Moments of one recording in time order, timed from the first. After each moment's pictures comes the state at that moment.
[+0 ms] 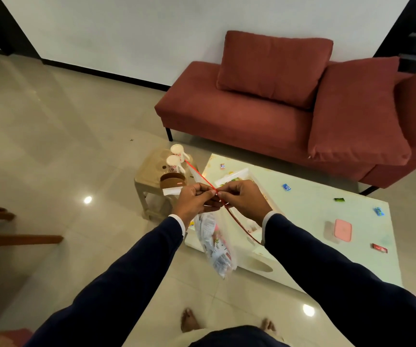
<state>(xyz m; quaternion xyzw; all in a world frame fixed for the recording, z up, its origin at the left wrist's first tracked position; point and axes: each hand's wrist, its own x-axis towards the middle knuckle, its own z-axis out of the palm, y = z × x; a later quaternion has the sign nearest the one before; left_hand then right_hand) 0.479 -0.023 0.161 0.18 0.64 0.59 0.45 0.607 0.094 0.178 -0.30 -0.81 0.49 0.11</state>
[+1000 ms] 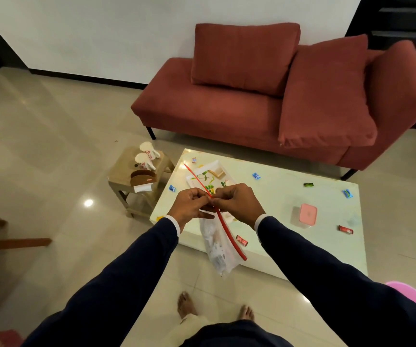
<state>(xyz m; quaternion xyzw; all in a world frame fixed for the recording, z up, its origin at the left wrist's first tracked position) 0.642 0.070 0.156 0.18 0.70 0.51 0.46 0.774 0.178 0.159 -0.33 -0.77 0.54 0.10</state>
